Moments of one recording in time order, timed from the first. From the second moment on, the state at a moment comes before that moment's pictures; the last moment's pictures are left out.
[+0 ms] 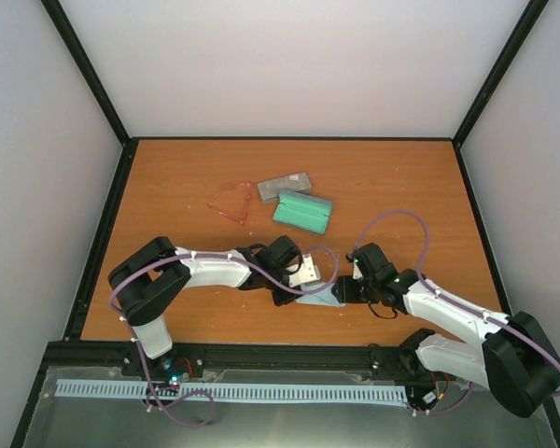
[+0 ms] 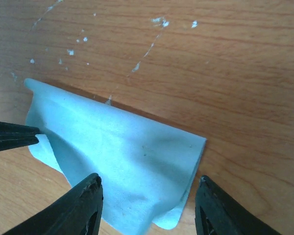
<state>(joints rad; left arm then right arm) -0.95 1.74 0.88 -0.21 0.30 0.27 0.60 1.08 0.42 -0.40 -0.20 0.54</state>
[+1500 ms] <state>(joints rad) -0.82 1.77 0.94 -0.21 0.29 0.25 0.61 1.34 0.57 -0.45 -0.12 0.50</state>
